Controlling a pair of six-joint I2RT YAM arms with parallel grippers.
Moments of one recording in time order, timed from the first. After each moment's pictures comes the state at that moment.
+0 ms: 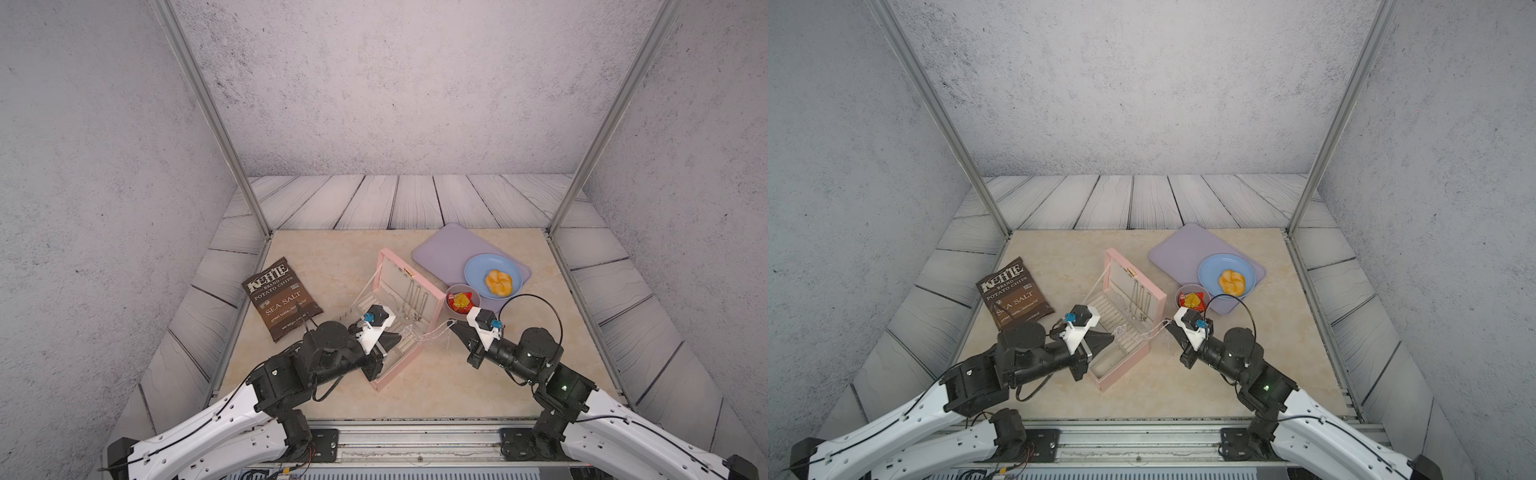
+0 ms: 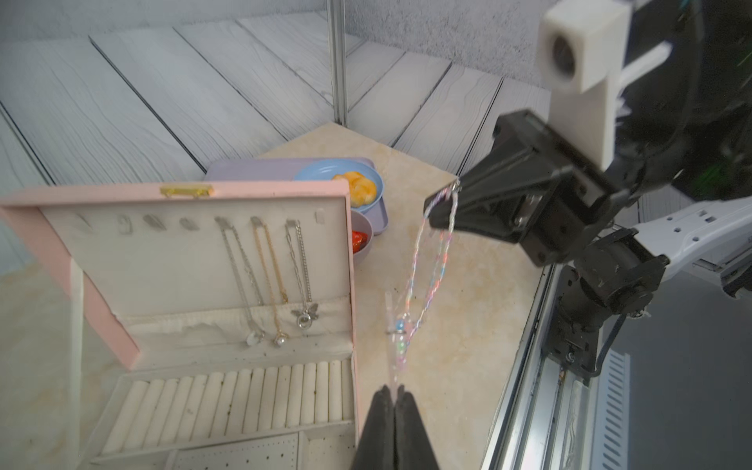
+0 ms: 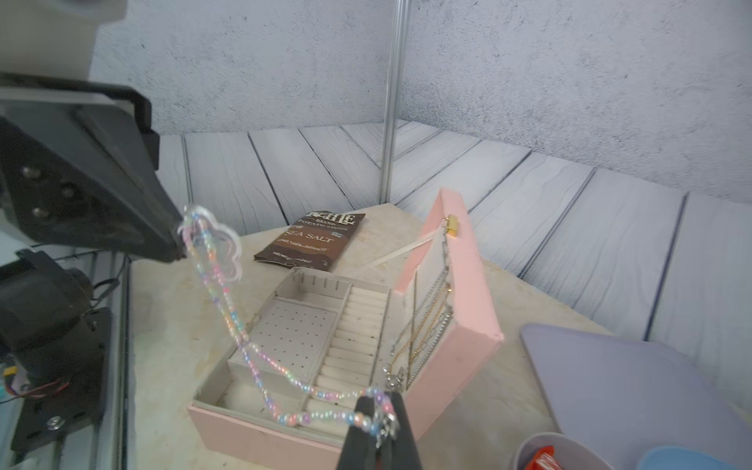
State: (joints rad) left arm -1.02 0.72 0.71 -0.37 0.03 -0.11; right arm 0.81 0.65 0.48 0.03 -0.12 -0.14
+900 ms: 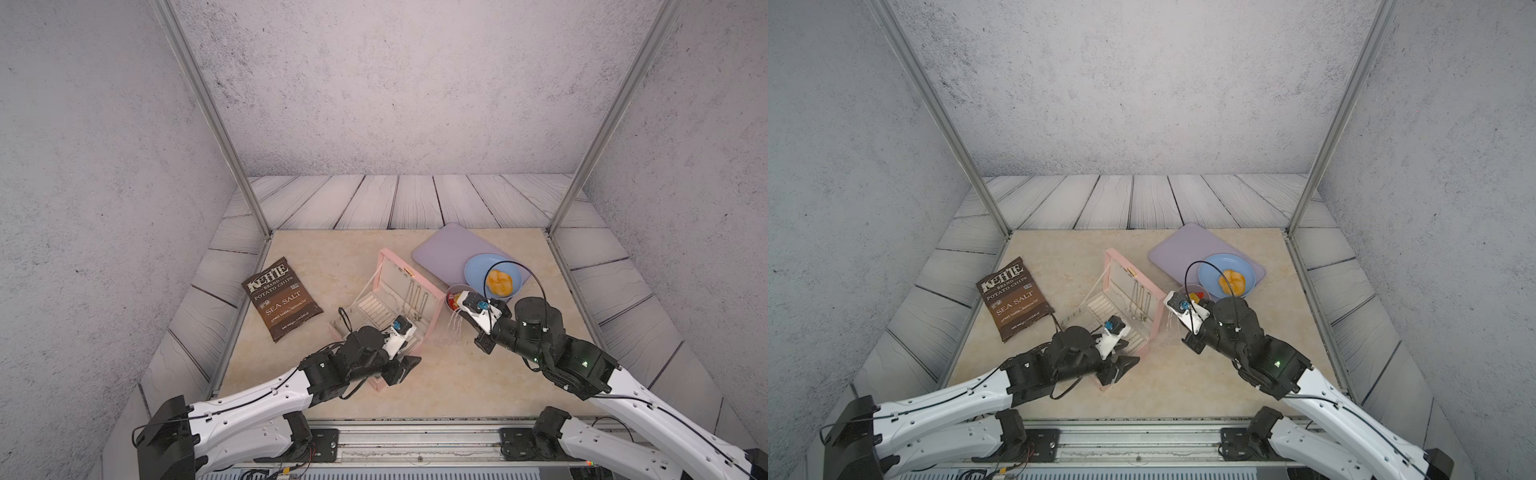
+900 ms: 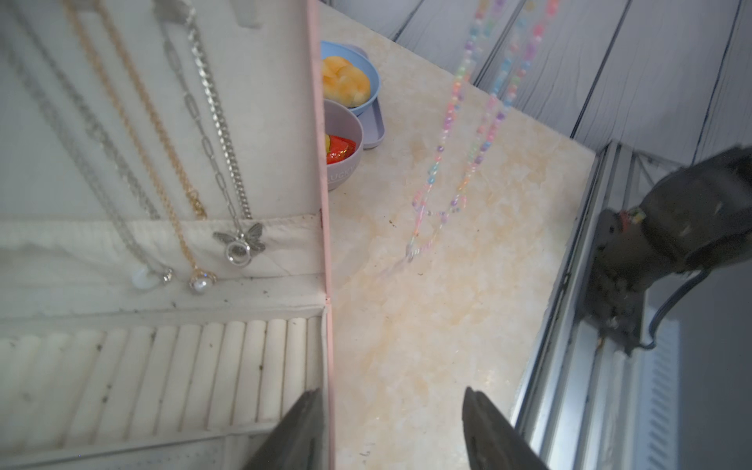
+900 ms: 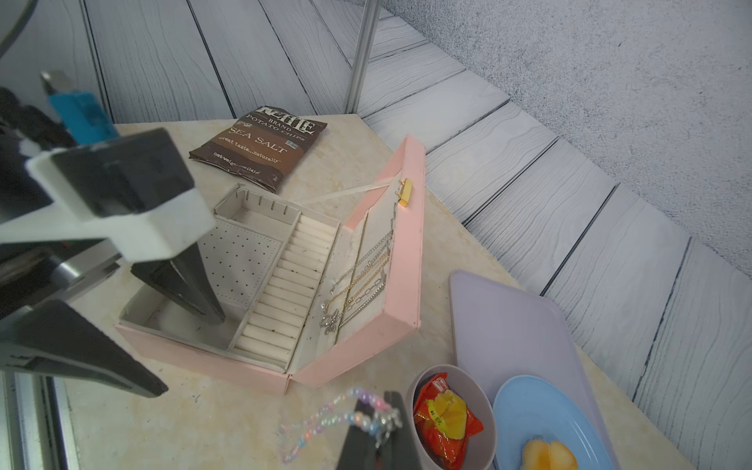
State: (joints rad) left arm -1.02 0.98 0.56 -0.11 0.06 -0.17; right arm 0.81 0.79 0.86 -0.47 0.00 -0.32
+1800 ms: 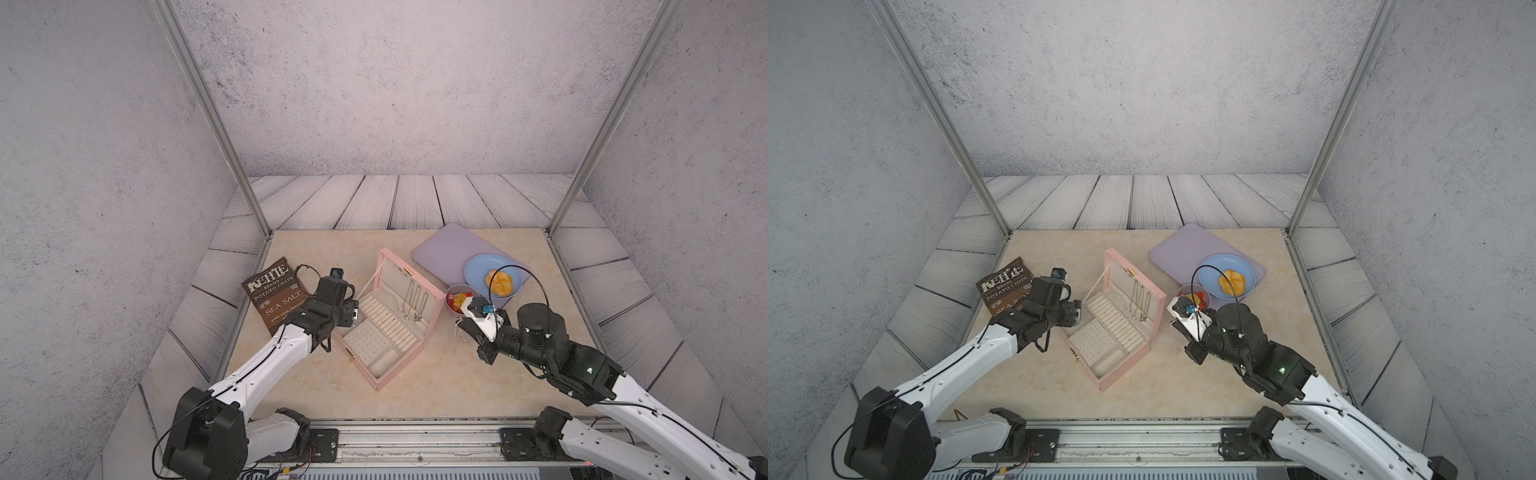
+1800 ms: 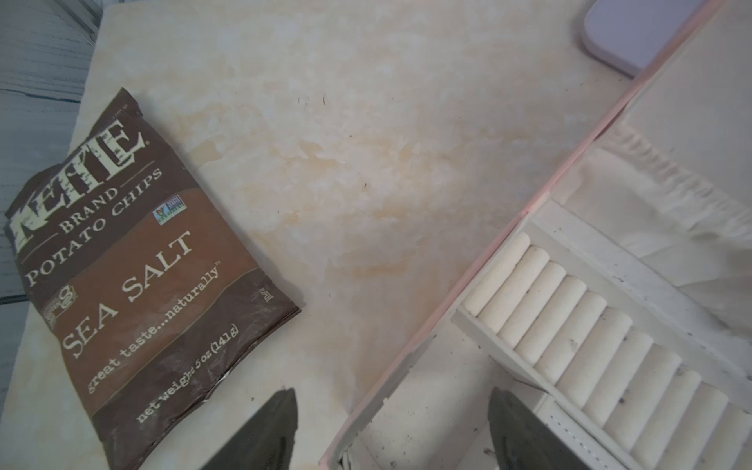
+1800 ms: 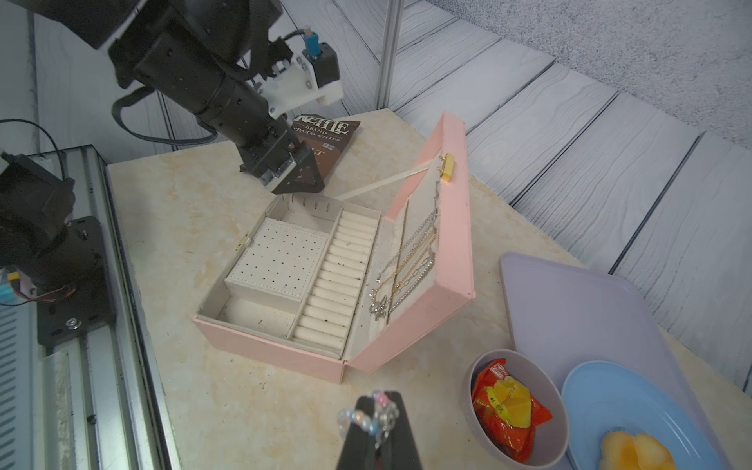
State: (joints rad) left arm -0.41 1.23 0.80 -0.45 -0.22 -0.20; right arm 0.81 0.75 0.82 -0.49 -0.12 -0.19
